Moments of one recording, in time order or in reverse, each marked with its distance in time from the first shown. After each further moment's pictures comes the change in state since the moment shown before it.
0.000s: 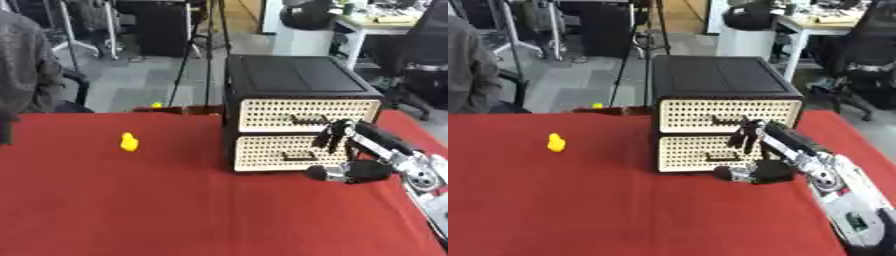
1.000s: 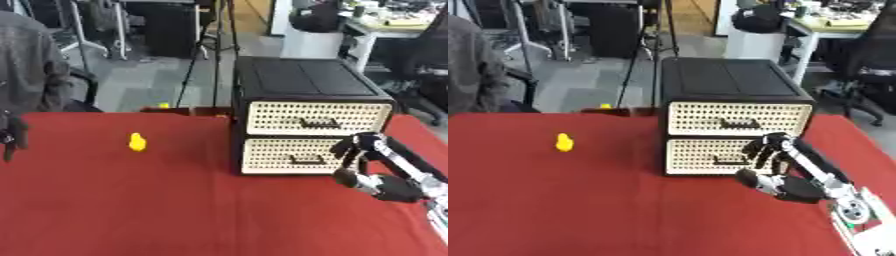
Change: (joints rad) left arm 0.049 -0.011 0.010 -0.028 0.016 0.010 -0.003; right arm 0.086 0.018 -0.016 -0.053 -0.176 -0.028 -0.097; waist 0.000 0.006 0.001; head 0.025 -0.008
